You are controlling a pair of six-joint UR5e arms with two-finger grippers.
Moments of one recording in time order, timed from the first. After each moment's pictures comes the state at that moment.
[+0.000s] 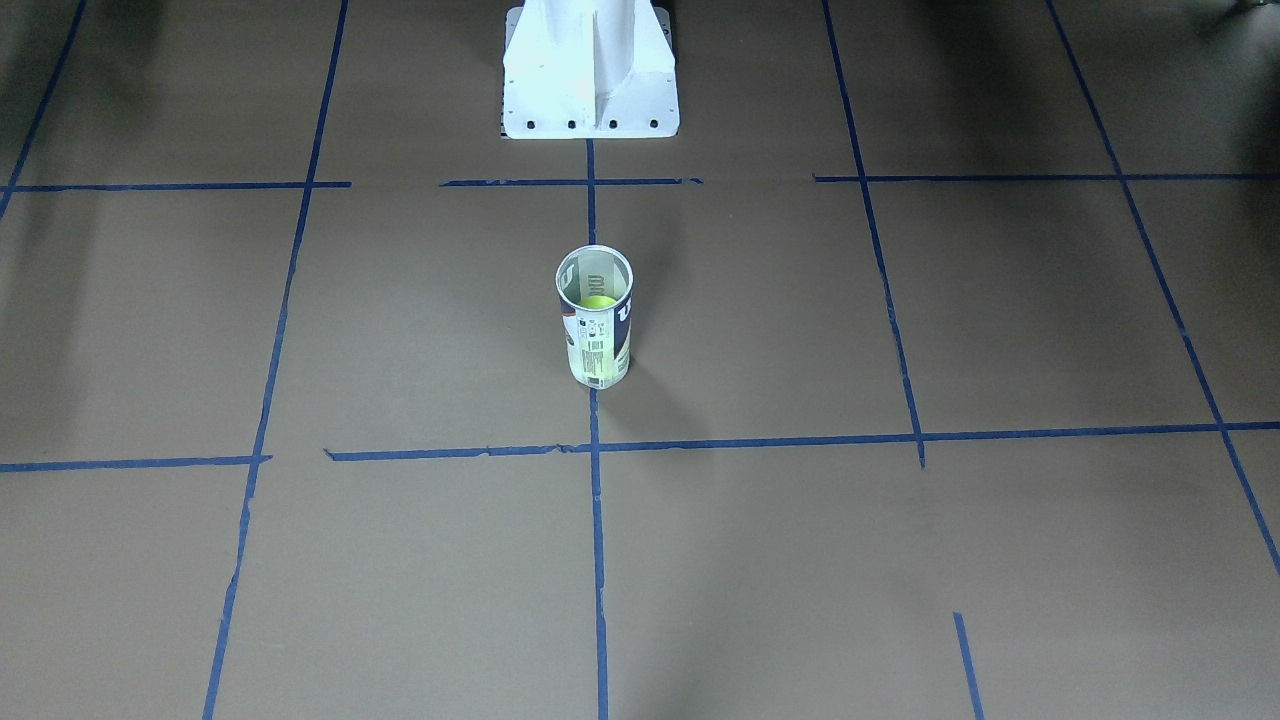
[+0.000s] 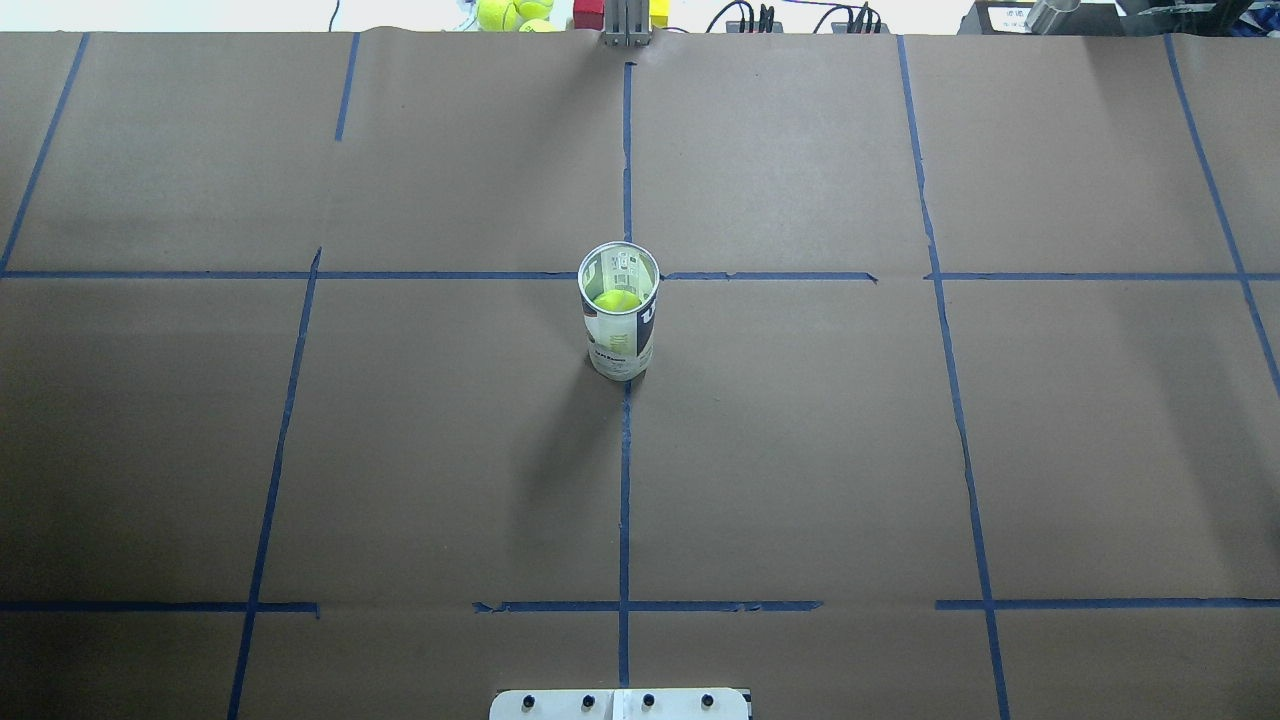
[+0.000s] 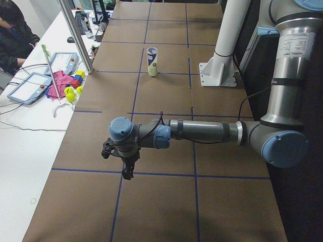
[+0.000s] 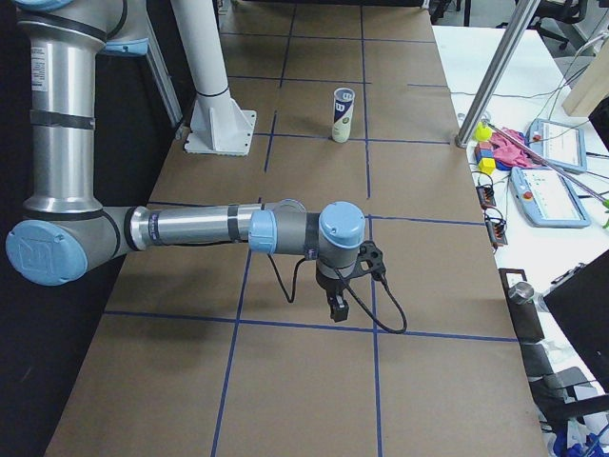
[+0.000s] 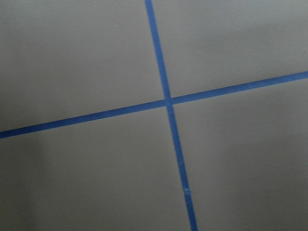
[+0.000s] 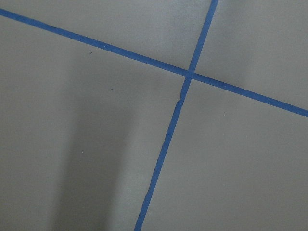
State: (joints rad) left arm -1.57 -1.60 -1.55 -1.54 -2.32 0.12; right arm 1.57 -1.66 1.76 -1.69 2.33 -0.32
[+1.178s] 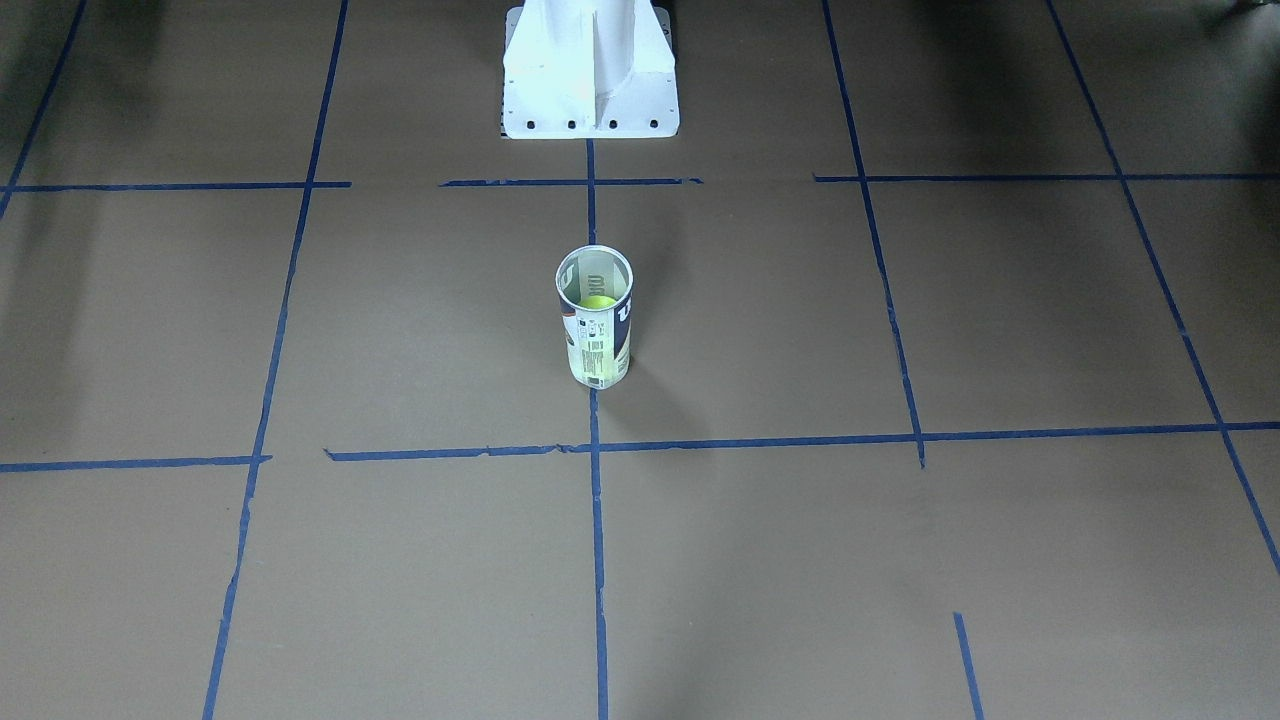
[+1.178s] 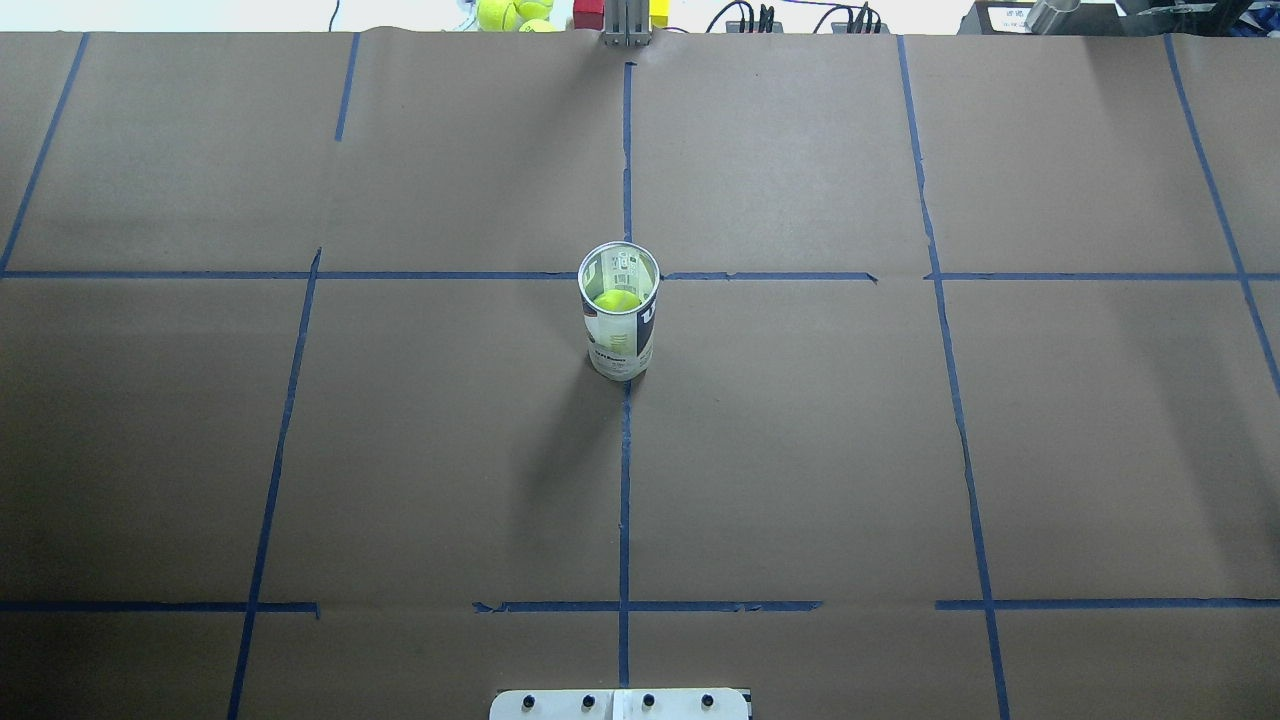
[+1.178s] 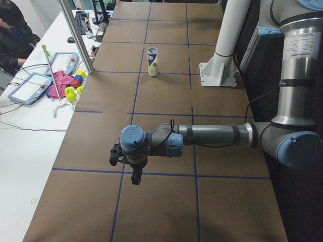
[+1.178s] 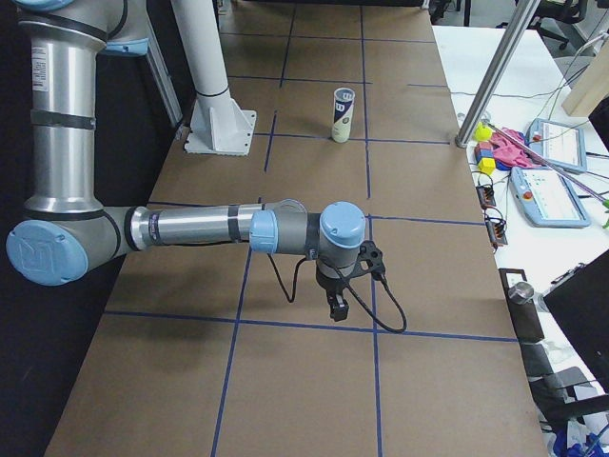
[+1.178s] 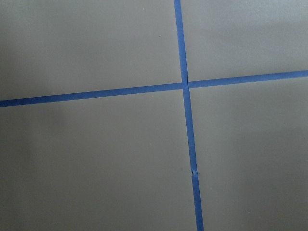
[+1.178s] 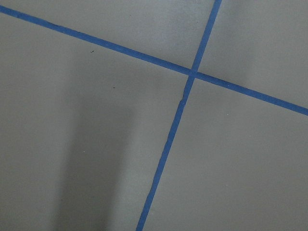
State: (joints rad) left arm -1.58 -1.53 -1.57 -1.63 -2.37 0.10; right arm 1.56 -1.66 1.76 -1.69 2.33 -0.32
